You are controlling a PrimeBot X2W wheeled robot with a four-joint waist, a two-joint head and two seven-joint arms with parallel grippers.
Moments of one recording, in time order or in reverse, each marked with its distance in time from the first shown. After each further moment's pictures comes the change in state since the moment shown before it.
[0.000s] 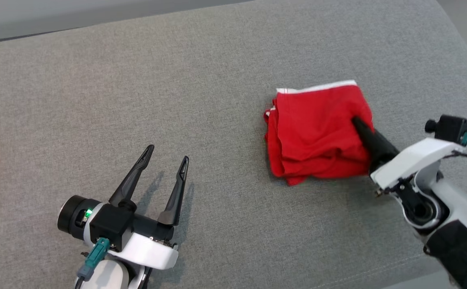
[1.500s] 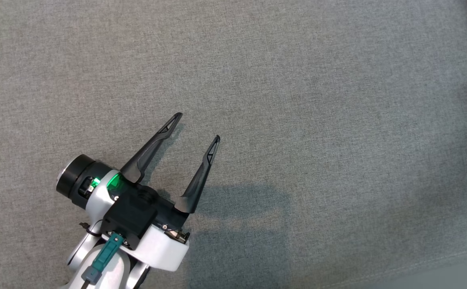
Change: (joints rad) left arm -0.083 0.106 -0.126 -0.265 0.043 -0.023 0.124; right arm -0.492 -0.027 -0.647 0.795 -0.324 0.000 -0.139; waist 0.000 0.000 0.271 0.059
